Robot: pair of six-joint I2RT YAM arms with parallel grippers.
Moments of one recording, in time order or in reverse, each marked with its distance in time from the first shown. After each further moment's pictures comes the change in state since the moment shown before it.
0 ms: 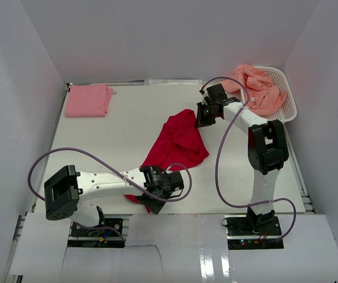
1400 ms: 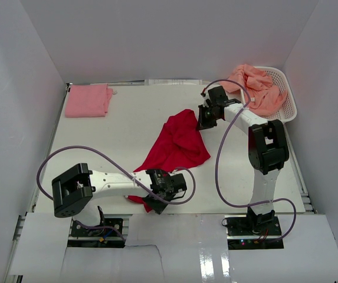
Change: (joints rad) left arm -0.015 0.079 -0.063 0.182 0.021 0.070; right arm -0.008 0.000 -0.031 -0.004 0.000 -0.003
